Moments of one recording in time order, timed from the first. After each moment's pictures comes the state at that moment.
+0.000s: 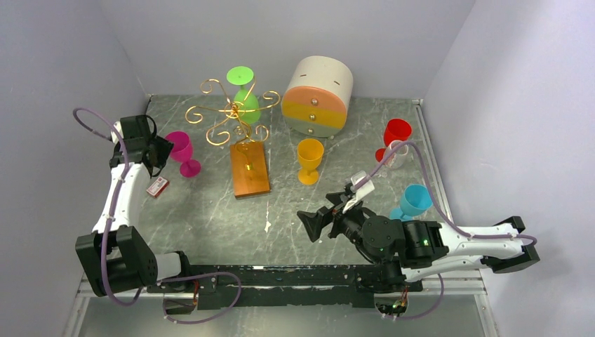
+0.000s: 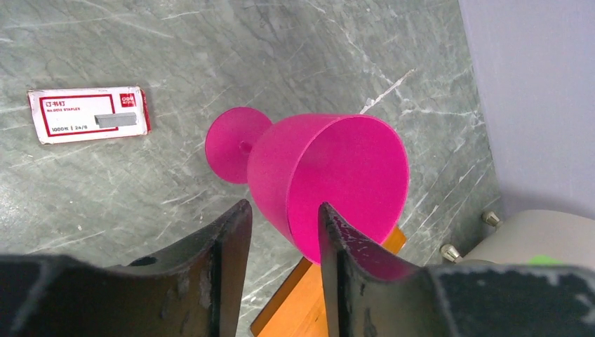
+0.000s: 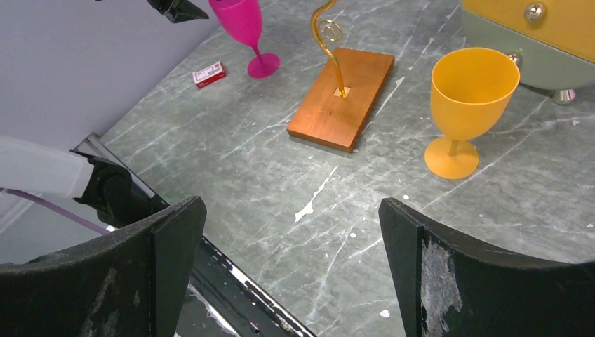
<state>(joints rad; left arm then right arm) 0.21 1.27 1.01 -0.48 -0.13 -0.91 1.63 0.72 0.88 -0.39 0.91 0.43</state>
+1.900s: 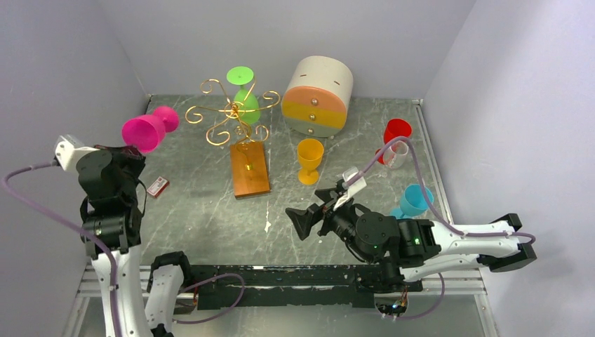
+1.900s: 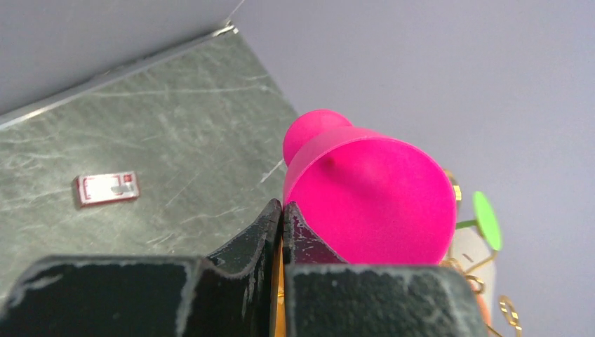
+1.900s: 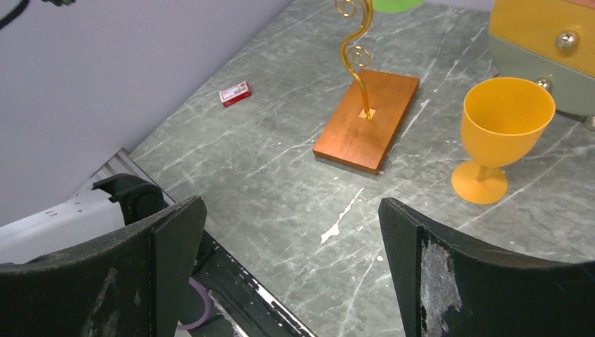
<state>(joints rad) 0.22 0.66 1.06 -0.62 -0.25 -0.83 1.63 0.81 0.95 -0.30 0.89 0.39</state>
